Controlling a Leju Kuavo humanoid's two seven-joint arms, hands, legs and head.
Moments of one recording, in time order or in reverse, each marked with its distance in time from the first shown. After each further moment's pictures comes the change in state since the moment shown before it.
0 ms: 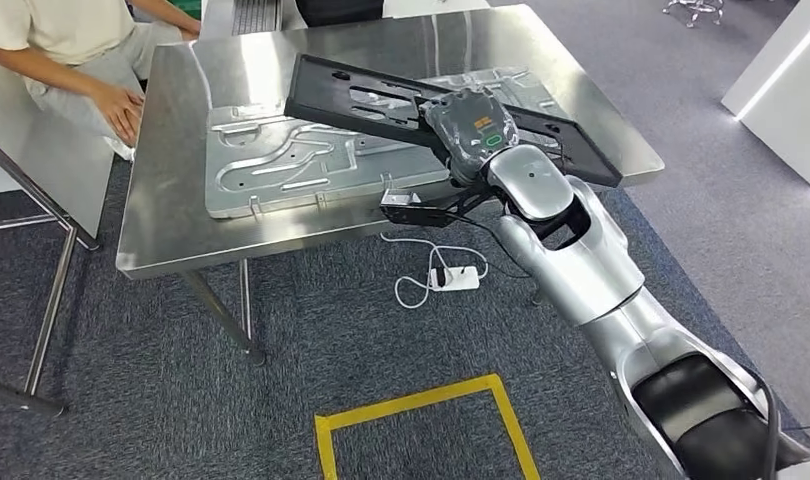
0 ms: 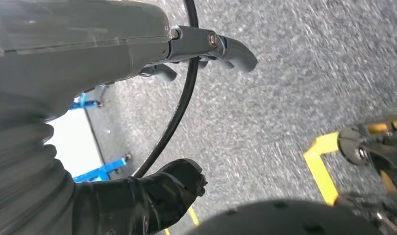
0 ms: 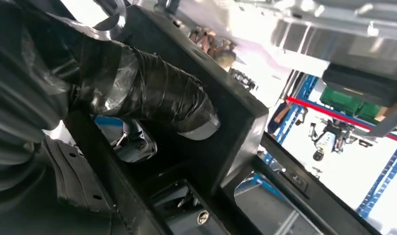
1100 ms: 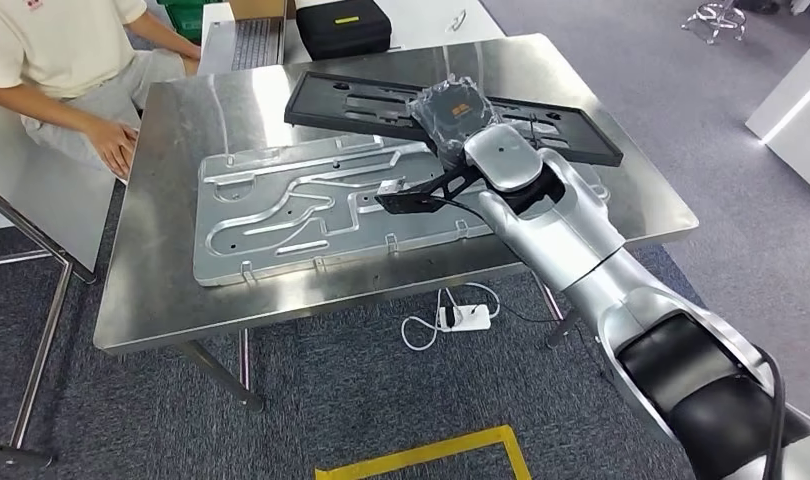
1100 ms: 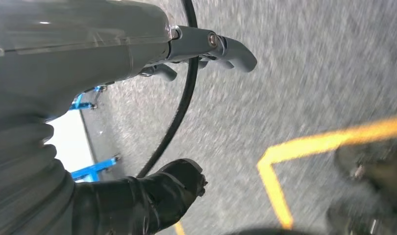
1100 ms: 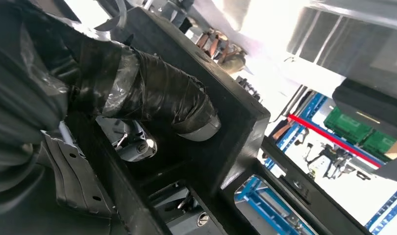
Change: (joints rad) left arm 0.000 0.010 0.025 0.000 -0.002 -0.002 0.000; right arm -0.143 0.045 0.123 0.241 0.012 0.048 0.018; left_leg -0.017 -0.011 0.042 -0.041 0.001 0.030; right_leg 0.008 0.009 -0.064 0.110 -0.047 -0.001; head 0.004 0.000
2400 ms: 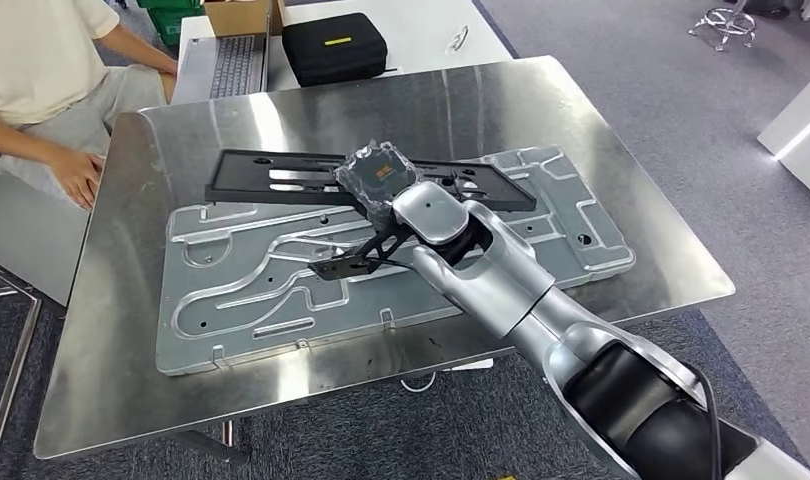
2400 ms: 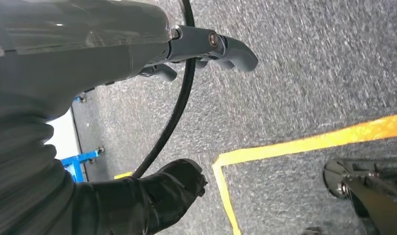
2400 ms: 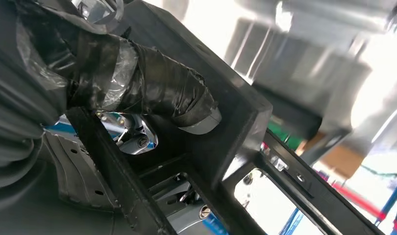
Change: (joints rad) left arm -0.010 0.019 0.048 0.000 0.014 0.036 -0.022; right arm 0.078 0.173 0.071 0.033 -0.050 -0.015 -0.006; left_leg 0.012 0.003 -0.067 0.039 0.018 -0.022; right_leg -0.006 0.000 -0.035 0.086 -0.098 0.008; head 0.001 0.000
